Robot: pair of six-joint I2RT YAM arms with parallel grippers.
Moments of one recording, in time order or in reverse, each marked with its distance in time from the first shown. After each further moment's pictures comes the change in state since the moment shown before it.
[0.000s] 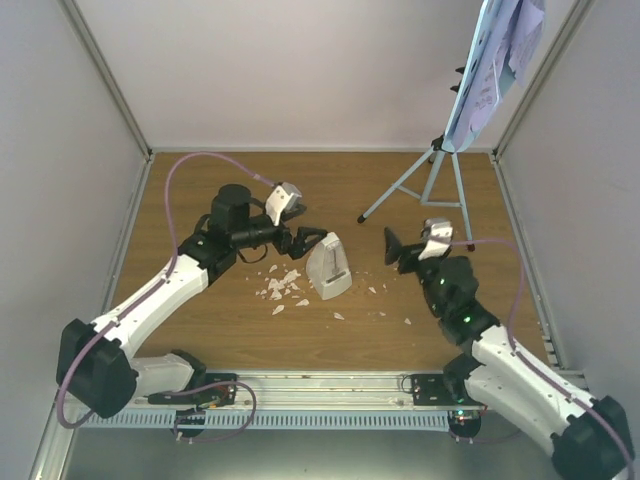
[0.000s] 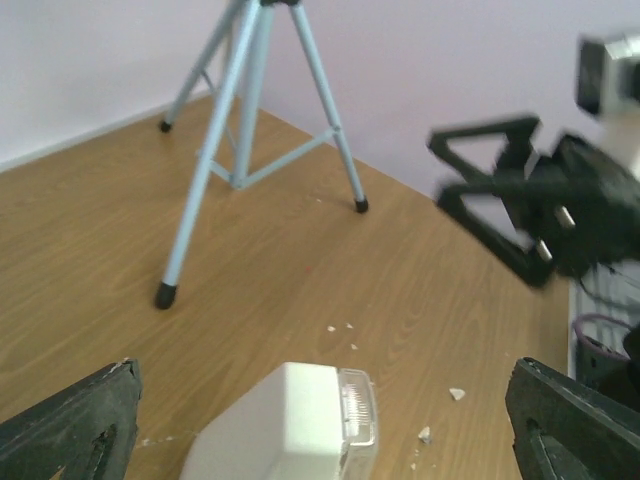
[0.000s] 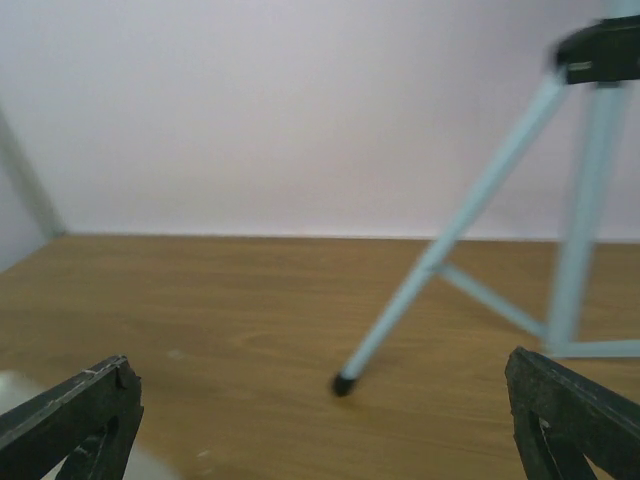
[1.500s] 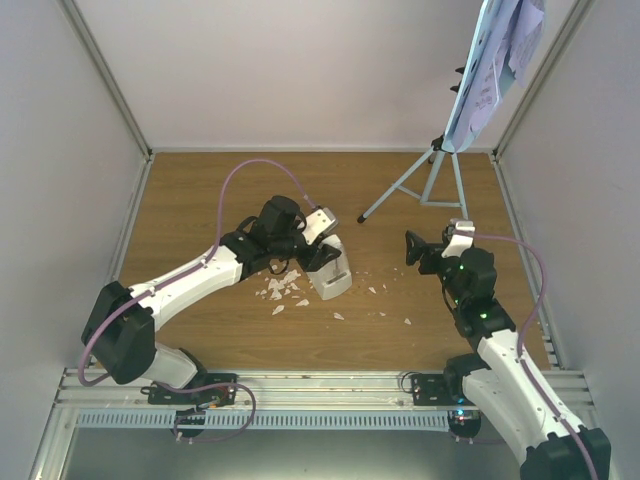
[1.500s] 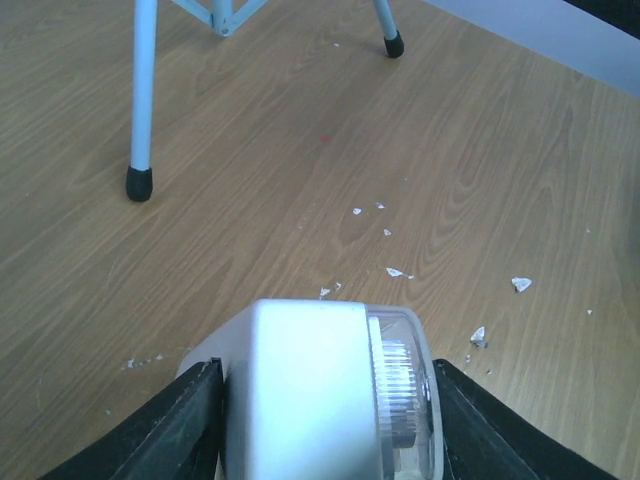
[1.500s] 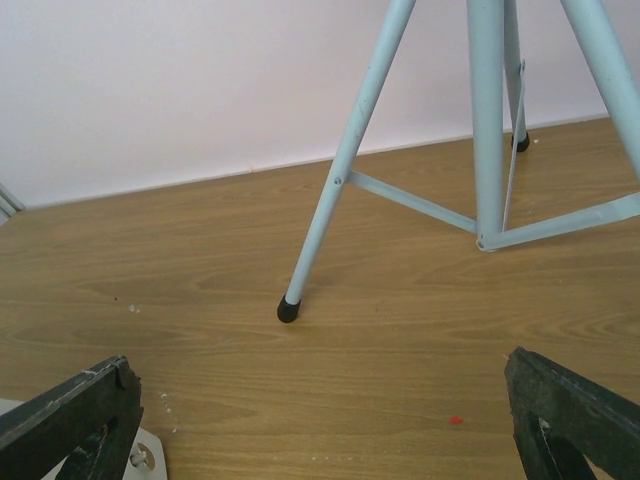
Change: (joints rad) left arm -0.199 0.225 0.089 -0.172 -0.216 0.163; right arm -0.412 -0.048 0.083 -0.334 -0.325 0.138
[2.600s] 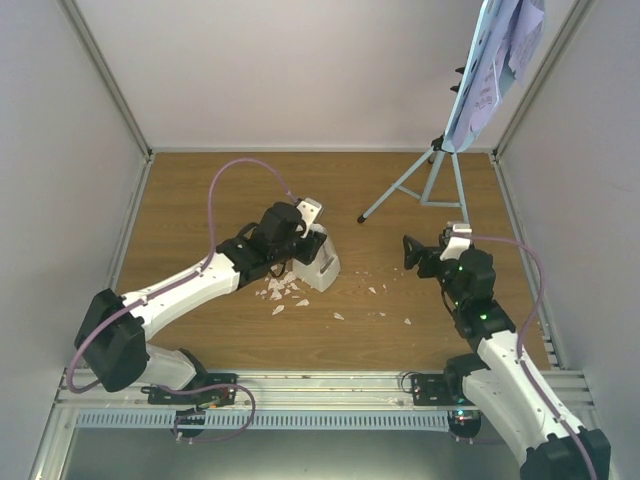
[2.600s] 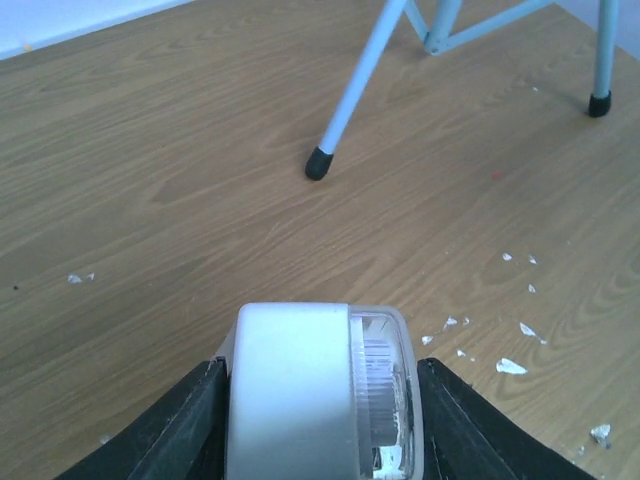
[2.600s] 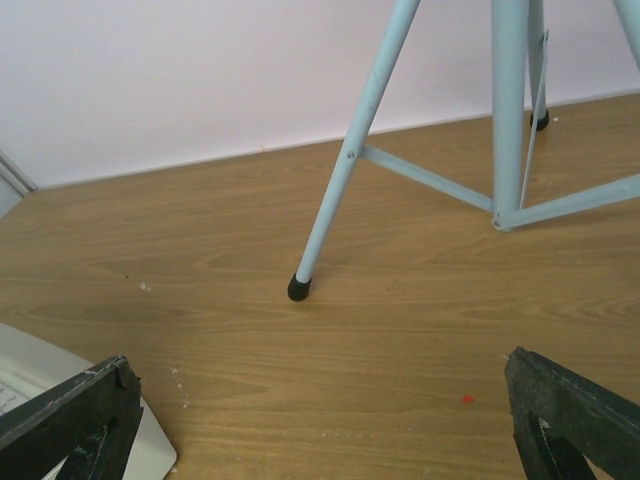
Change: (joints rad) left arm -0.040 -0.056 -0.023 -0.002 -0.398 -0.240; right arm 0.000 -0.012 -0.006 -0.029 -0.029 0.002
